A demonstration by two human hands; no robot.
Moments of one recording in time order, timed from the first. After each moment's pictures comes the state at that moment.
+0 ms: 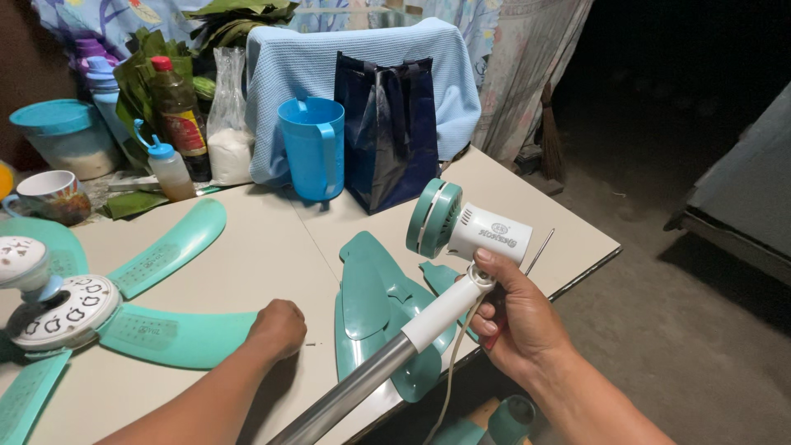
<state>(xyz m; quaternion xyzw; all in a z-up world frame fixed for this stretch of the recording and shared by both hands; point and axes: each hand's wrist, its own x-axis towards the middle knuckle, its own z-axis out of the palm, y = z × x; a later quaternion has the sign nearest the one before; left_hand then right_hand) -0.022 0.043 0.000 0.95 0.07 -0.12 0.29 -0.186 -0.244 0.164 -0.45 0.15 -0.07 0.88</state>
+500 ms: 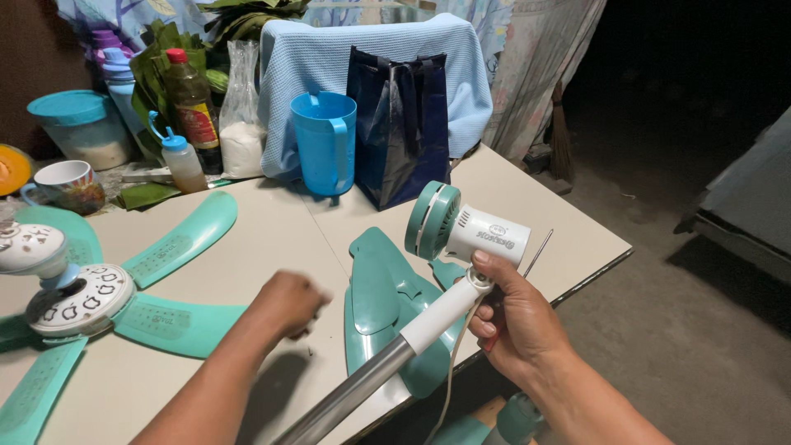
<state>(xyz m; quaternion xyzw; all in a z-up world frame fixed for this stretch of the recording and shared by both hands) -0.049 0.036 0.087 0.93 0.01 -0.17 0.32 -0.185 -0.228 0.163 -0.47 0.15 -0.06 0.87</state>
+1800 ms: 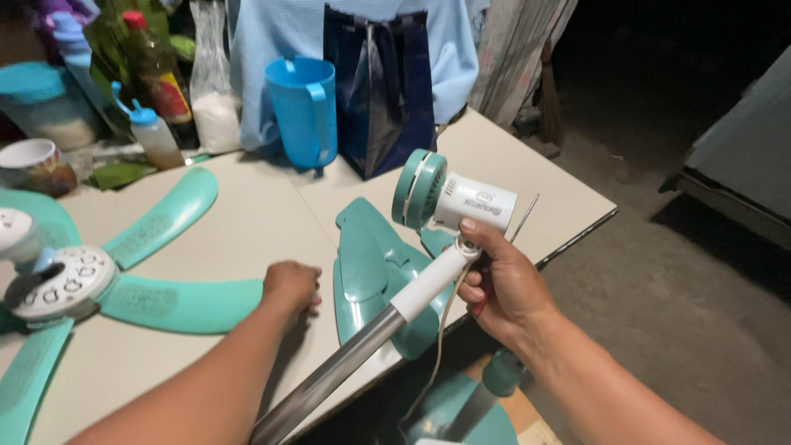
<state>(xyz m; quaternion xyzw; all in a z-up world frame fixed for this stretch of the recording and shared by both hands) -0.037 0.014 0.024 0.77 0.18 -0.14 0.60 -0.186 -0.238 0.153 -0.47 0.12 -0.04 0.87</state>
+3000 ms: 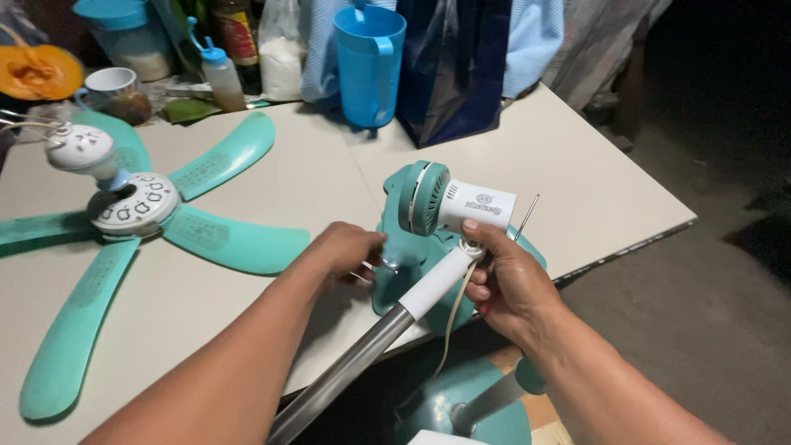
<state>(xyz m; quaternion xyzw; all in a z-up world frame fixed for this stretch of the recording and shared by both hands) -0.078 0.009 0.080 0.78 0.10 -0.27 0.56 -0.178 -0.201 0.143 -0.55 0.20 0.06 0.81</state>
